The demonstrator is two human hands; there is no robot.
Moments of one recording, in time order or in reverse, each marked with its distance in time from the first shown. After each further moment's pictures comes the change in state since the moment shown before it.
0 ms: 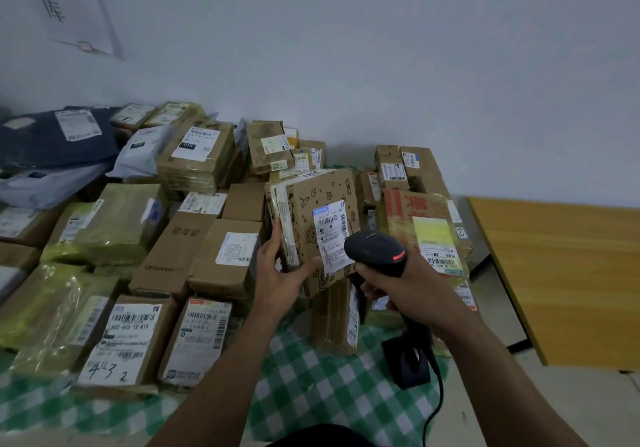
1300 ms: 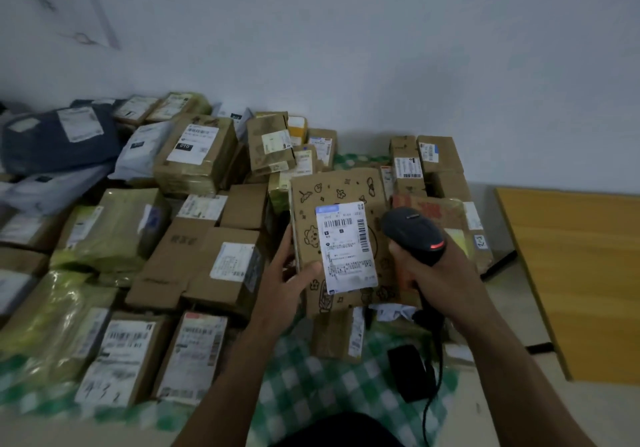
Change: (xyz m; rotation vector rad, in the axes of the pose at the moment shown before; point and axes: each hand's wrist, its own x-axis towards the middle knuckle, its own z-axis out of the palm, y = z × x) left_hand 0.002 0.044 0.017 -0.166 -0.106 -0.129; right_hand 0.053 0.016 -0.051 0.078 0.263 0.021
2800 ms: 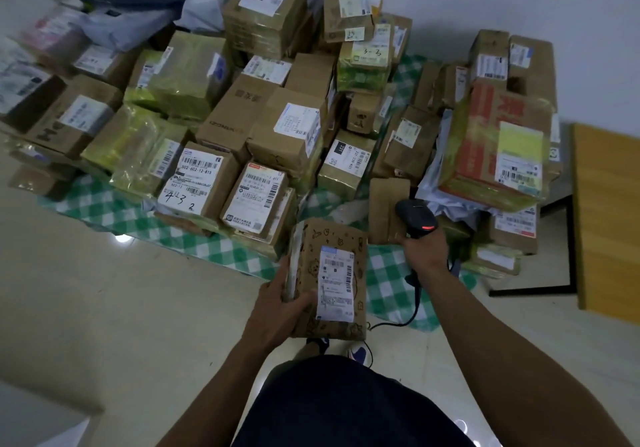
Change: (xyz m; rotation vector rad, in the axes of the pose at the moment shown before) left_hand -0.212 -0.176 -0.073 0.276 0.098 -0.420; right_hand -0.061 0.193 0.110 -0.291 -0.019 0.401
